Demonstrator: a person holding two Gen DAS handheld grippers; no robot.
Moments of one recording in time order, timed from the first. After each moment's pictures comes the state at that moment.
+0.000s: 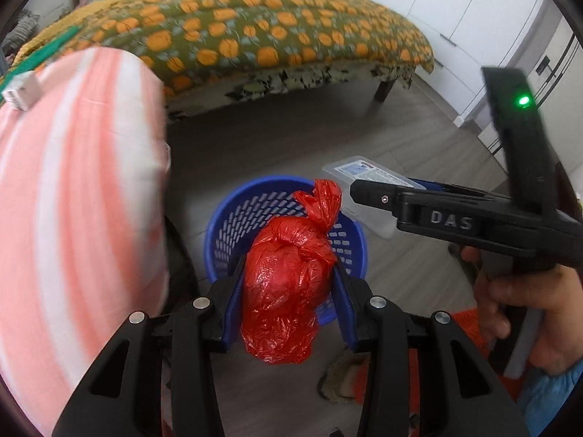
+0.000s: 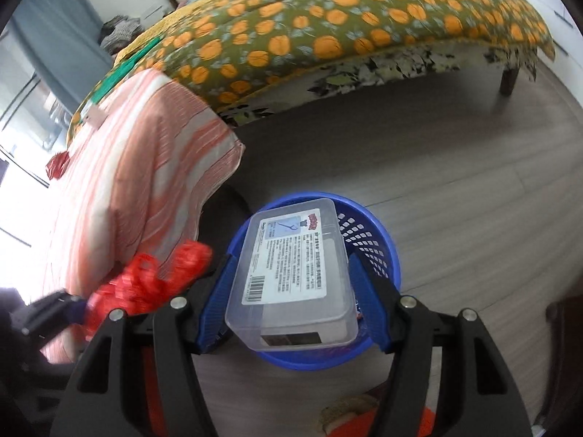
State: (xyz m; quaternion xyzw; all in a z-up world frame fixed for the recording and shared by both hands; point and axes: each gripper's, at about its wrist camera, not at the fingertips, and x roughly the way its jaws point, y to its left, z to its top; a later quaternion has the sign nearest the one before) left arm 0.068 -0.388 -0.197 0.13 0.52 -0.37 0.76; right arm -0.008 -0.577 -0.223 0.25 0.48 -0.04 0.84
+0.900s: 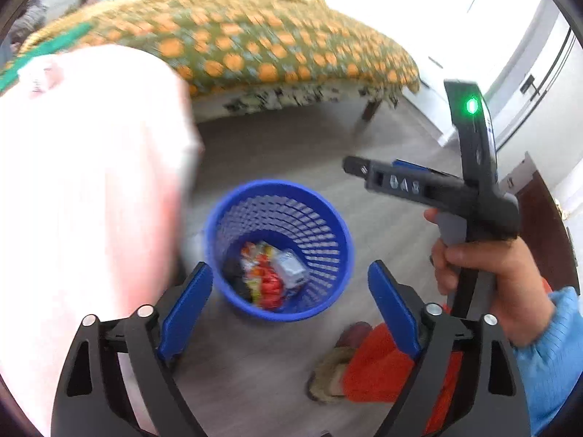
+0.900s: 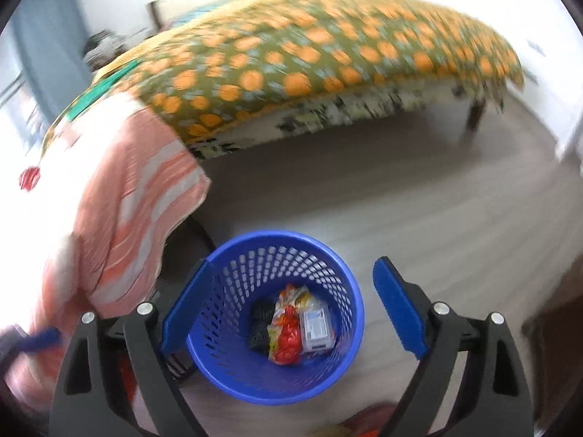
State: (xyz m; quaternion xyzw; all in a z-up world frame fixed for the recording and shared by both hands) left arm 0.052 -0.317 -0.166 0.08 0.48 -0.39 0.79; right arm -0.012 -0.566 -0.212 0.17 0.42 -0.11 0.89
